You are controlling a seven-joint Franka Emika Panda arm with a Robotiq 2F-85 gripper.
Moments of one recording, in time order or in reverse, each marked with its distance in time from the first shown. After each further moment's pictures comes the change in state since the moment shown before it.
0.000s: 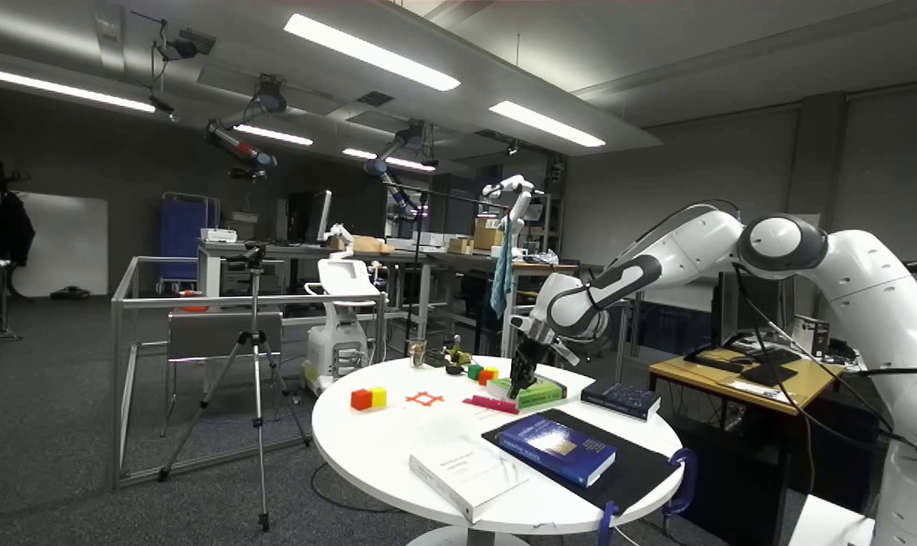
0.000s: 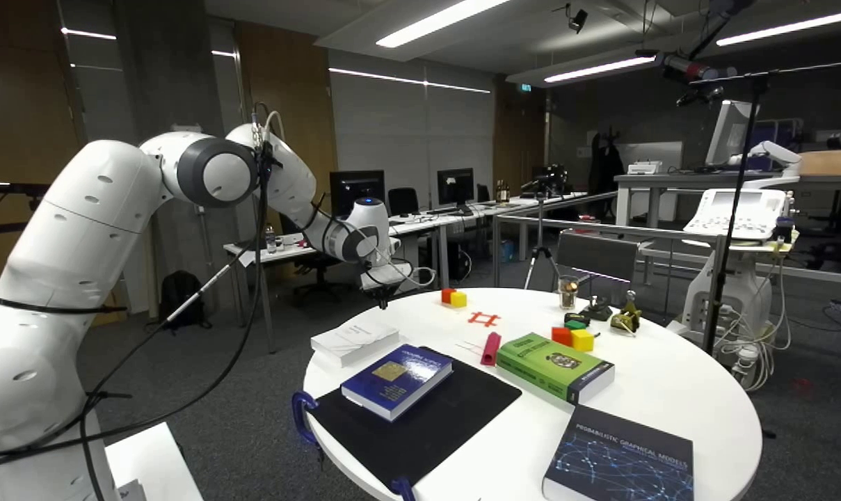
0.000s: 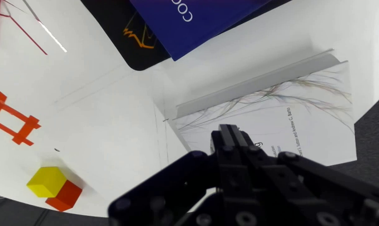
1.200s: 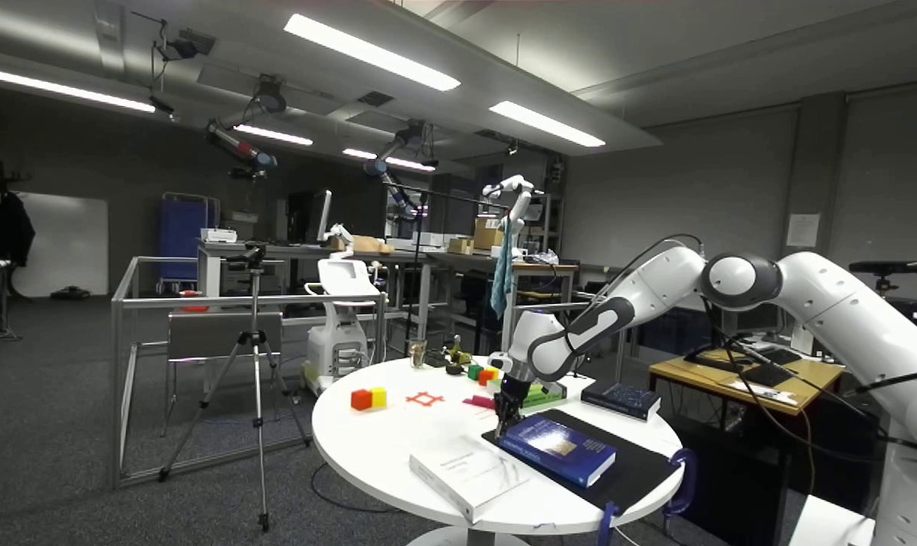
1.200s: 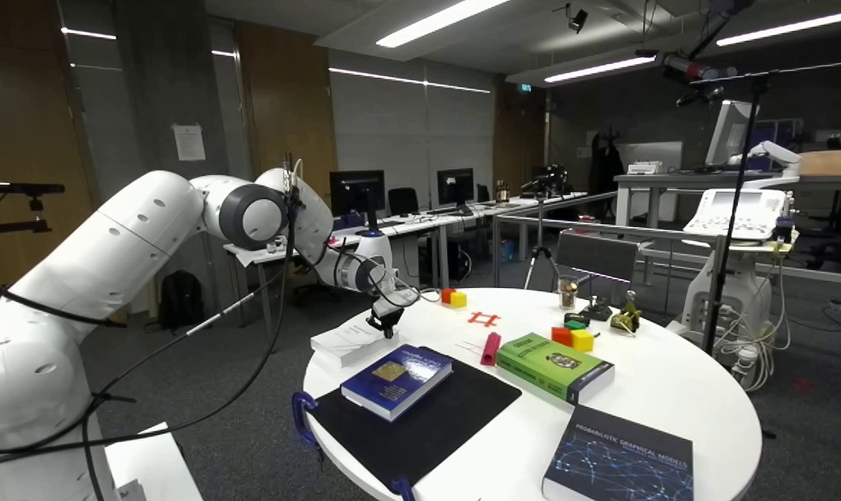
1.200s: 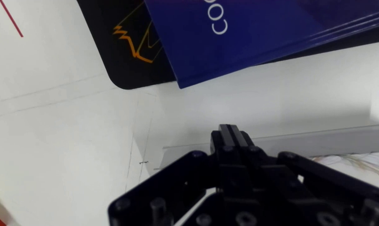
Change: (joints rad) arm 0.125 0.265 -0.099 0.215 -0.171 -0.016 -0.089
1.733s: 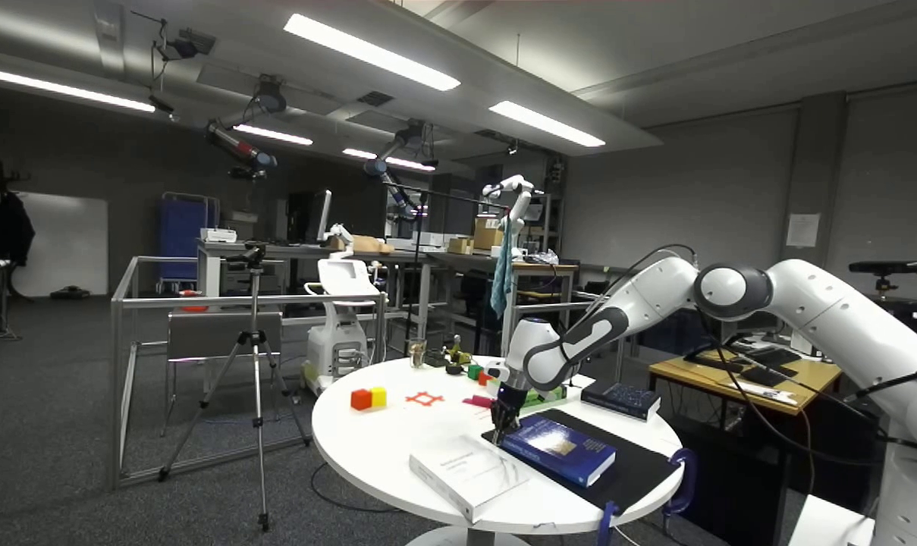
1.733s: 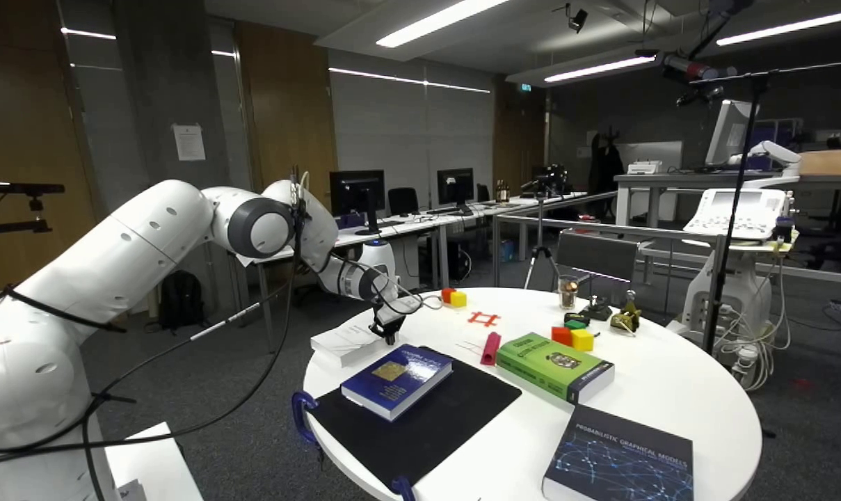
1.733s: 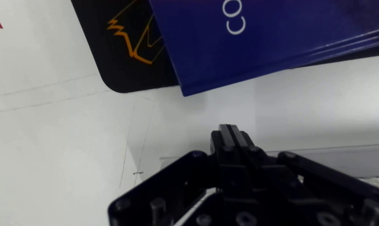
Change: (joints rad) arm 0.004 0.075 0.000 0.063 -0.002 0.006 -0.045
